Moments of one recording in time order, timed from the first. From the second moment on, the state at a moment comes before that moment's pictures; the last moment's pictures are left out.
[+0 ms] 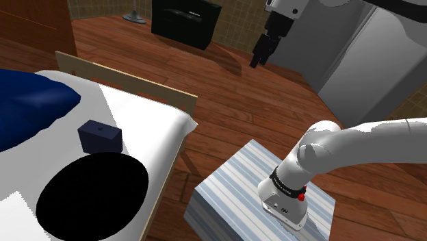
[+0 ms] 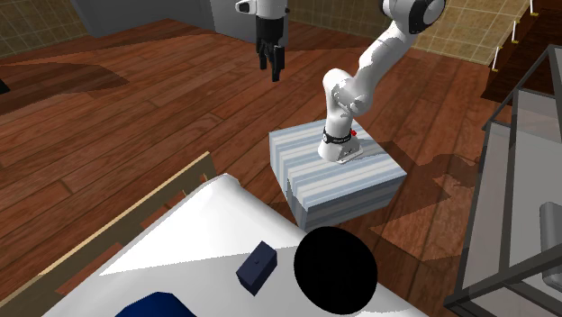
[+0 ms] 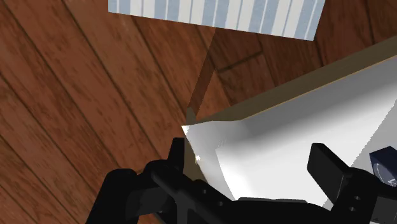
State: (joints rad) arm -0.01 -0.79 0.01 -2.30 0.03 1.57 -0.10
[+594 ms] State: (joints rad) arm 0.04 -0.64 0.12 -2.29 0.09 1.70 -0.01
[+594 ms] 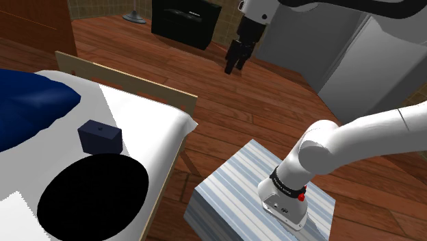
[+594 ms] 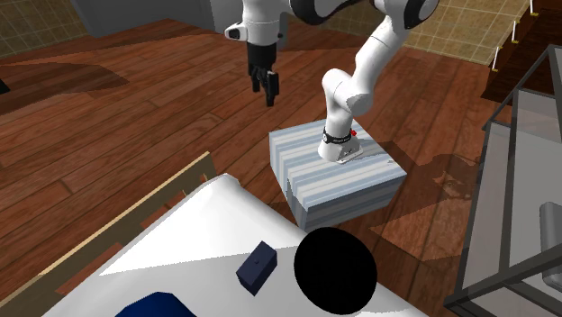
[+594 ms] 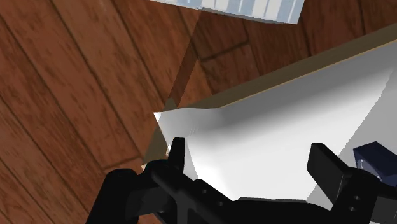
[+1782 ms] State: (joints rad) arm 0.13 -0.11 0.40 -2.06 0.05 1.97 0.24
